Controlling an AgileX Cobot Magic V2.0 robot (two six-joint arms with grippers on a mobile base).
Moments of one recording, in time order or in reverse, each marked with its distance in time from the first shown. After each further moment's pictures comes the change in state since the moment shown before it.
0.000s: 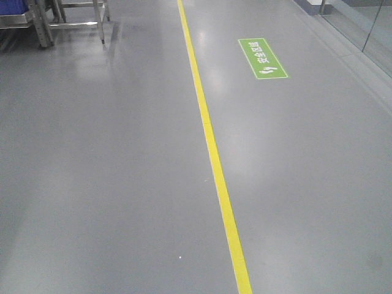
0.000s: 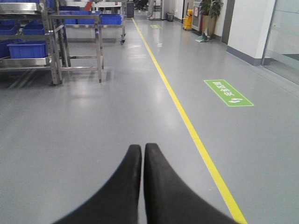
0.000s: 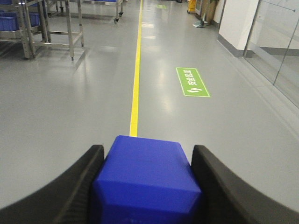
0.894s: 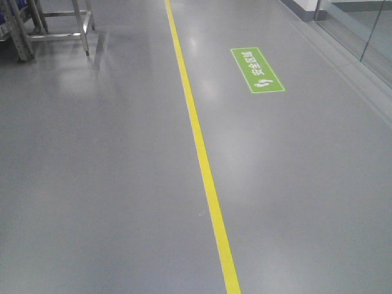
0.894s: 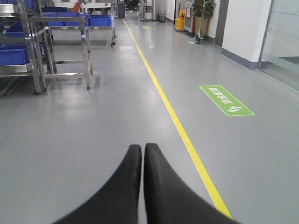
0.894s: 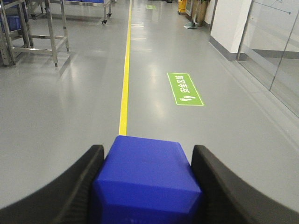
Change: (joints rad) left arm 0.000 0.000 0.000 0.000 0.000 0.000; right arm 0.000 0.000 0.000 0.000 0.001 0.000
